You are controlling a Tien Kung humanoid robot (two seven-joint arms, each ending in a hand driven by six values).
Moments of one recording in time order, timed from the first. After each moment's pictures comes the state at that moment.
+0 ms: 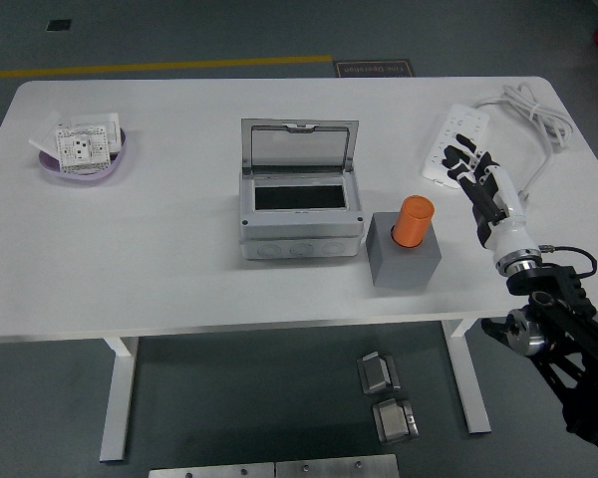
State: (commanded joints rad) left arm -0.16 0.21 -0.25 -0.31 0.48 0.28 0.20; right arm 0.29 -0.33 1.00 1.20 -0.80 -0.27 0.32
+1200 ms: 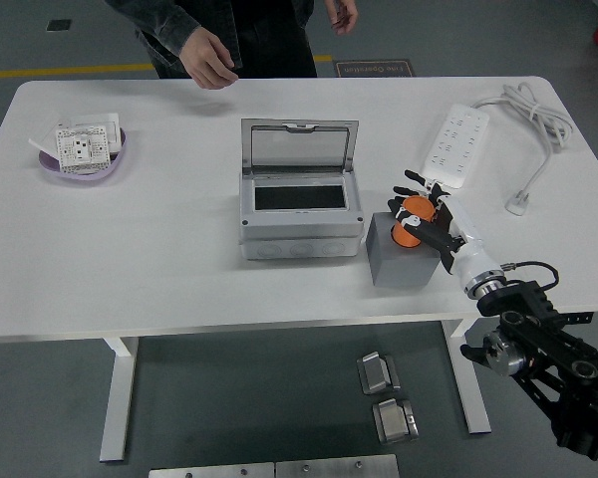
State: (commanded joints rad) left arm -0.18 0.20 -0.23 -0.32 0.48 0.28 0.20; right arm 0.32 -0.33 0.85 1.17 -0.78 -0.25 0.34
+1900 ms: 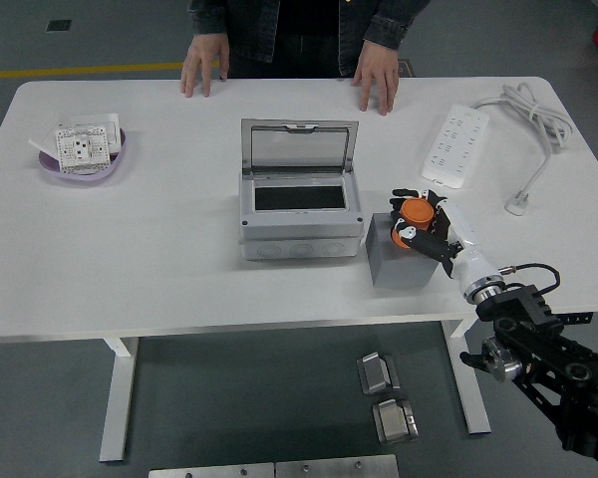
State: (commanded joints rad) left arm -0.20 0.20 -0.22 -0.32 0.48 0.28 0.20; right arm 0.34 -0.35 0.76 1.14 -0.79 -0.29 0.37
